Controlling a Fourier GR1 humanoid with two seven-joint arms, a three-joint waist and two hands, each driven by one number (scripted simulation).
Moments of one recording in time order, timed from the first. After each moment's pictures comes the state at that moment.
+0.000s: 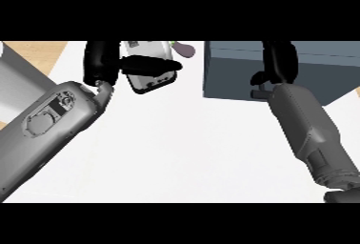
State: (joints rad) left arm -0.94 0.50 -0.63 -1.27 0.50 0.79 0.27; right arm -0.98 -0.22 -0.21 -0.38 1.21 -0.72 -0.11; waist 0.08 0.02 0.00
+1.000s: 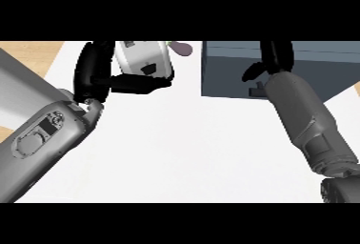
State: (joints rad) left arm -0.80 0.54 -0.60 -1.38 0.46 0.77 0.24; right arm -1.10 -0.21 -0.38 -0.27 1.05 -0.65 -0.33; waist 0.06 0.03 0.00
